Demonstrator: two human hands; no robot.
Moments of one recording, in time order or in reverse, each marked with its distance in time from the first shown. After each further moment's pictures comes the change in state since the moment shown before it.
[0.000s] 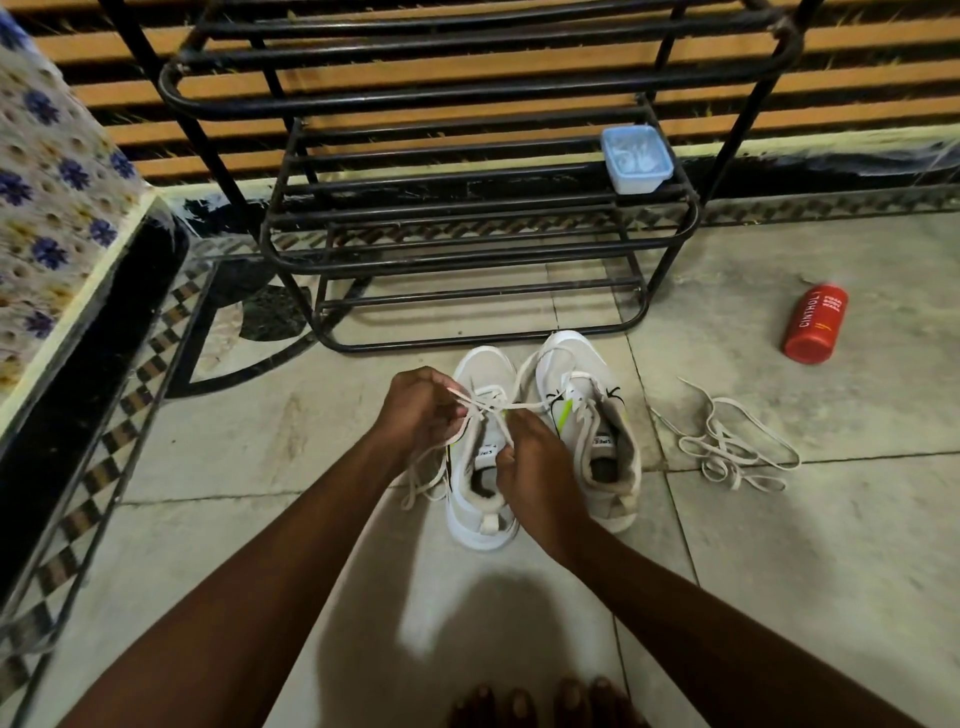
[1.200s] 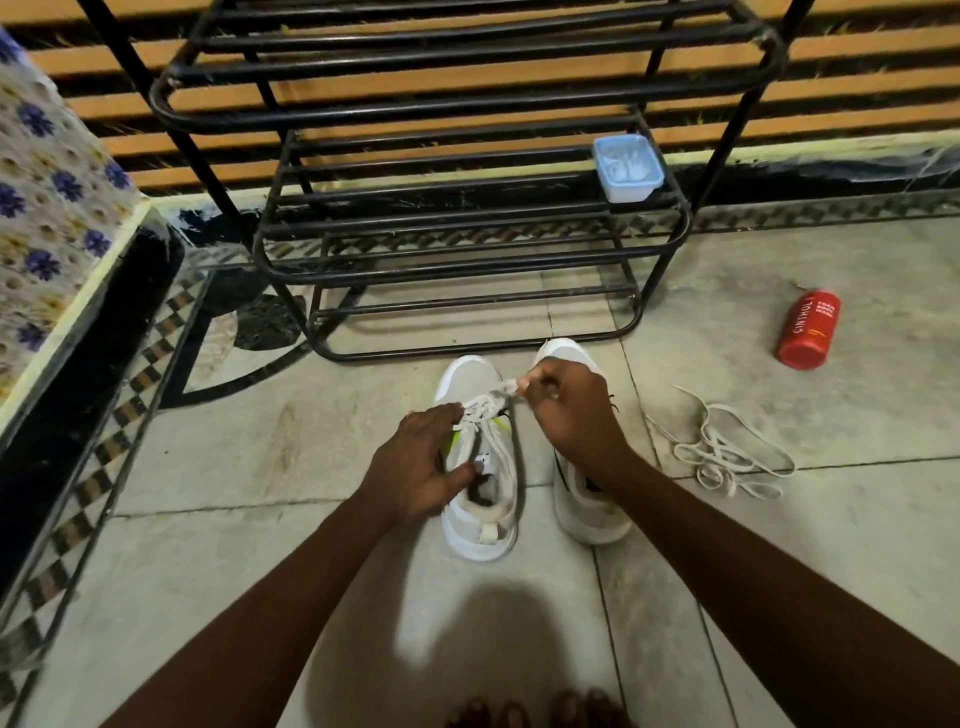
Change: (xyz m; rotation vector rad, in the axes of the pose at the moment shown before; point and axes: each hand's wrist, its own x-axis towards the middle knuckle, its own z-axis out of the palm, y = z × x) left_hand 0.011 -0.067 -0.039 1.153 -0.121 0.680; right_hand 0.057 0.012 -0.062 0.241 0.109 -0.037
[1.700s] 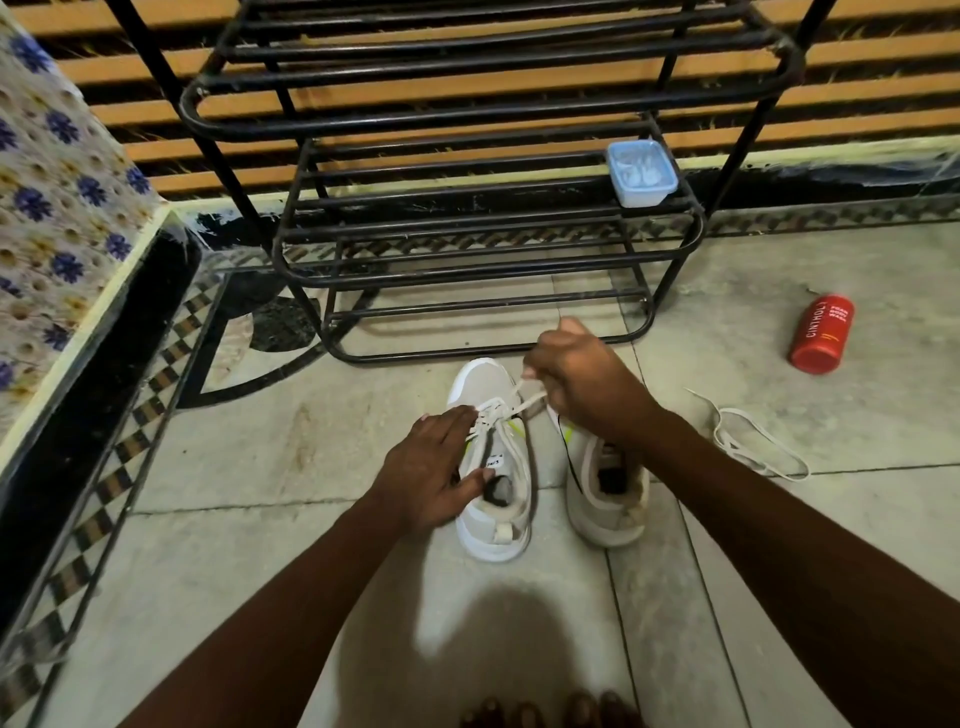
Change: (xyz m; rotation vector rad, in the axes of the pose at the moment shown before) left_hand -0.007 -0.005 0.000 0.224 -0.009 0.136; right_hand 0.035 -0.017 -0.025 -0.485 -0.199 -0.614
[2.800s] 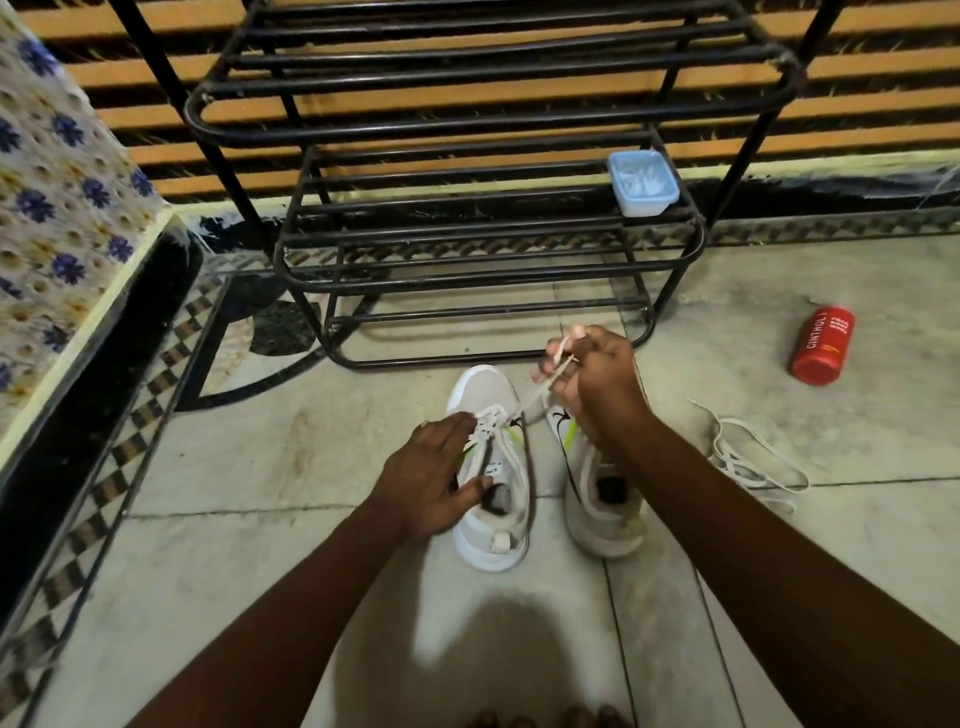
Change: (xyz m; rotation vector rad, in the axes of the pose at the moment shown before) left_hand -0.001 0.003 0.000 -0.008 0.028 -0.002; right_hand 0.008 -0.008 0.020 1.357 0.506 0.860
